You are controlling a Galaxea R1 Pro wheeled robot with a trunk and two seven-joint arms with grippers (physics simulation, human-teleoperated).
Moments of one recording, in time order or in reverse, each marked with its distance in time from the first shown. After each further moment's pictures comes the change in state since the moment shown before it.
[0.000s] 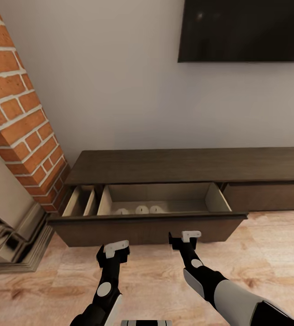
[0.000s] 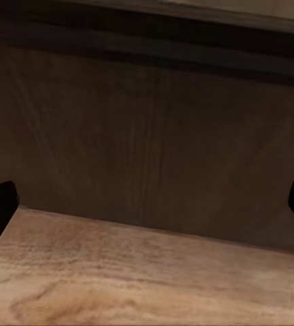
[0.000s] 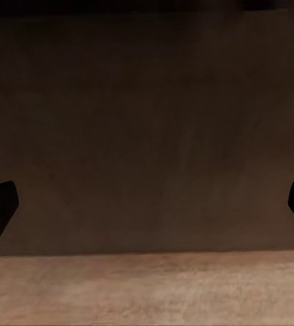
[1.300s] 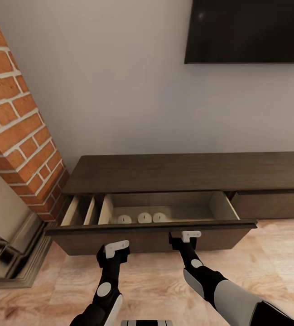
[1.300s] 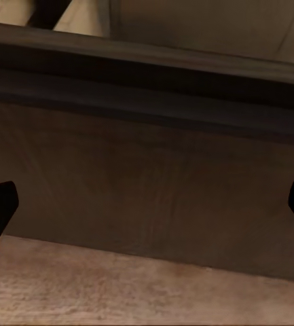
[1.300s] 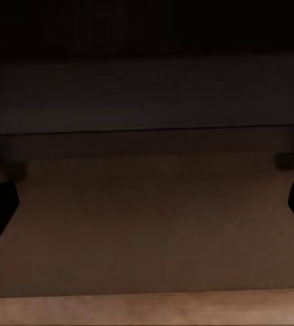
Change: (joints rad) left arm 0.000 0.001 -0.001 0.000 0.000 0.000 -0.002; right arm 0.000 0.001 -0.001 0.001 -0.003 -0.007 -0.001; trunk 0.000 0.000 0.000
